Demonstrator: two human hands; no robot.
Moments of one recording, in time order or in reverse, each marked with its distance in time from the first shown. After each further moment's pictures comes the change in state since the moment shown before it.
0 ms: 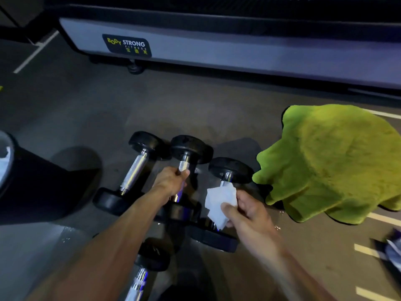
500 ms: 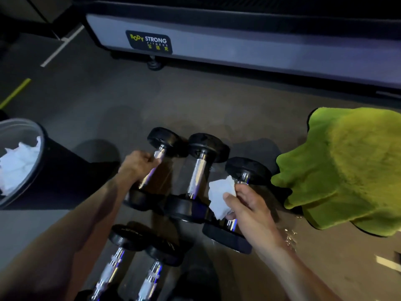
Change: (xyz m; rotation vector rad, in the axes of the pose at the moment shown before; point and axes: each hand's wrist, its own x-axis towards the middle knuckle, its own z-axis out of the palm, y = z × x) left_hand 0.025 -0.038 -0.121 0.311 0.158 -0.061; right_hand 0.017 -0.007 0.029 0.146 -0.024 0.008
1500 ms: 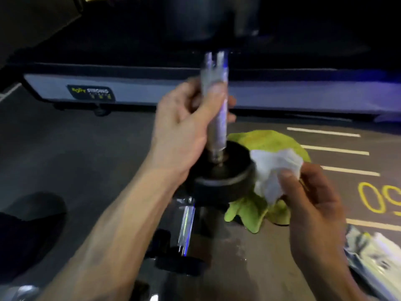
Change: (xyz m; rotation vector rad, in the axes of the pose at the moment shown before) left_hand -0.247 0.286 -0.039 -1.224 -0.211 0.954; right_hand -0.086 -0.077 -0.143 0.353 0.648 -0.598
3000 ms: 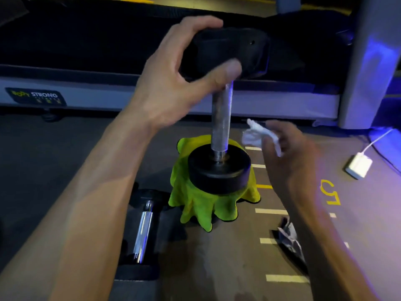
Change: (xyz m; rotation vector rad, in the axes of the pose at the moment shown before) left_hand 0.060 0.019 0.054 0.618 -0.317 0.395; right_hand 0.095 -0.036 -0.063 -0.877 0.067 -0.379
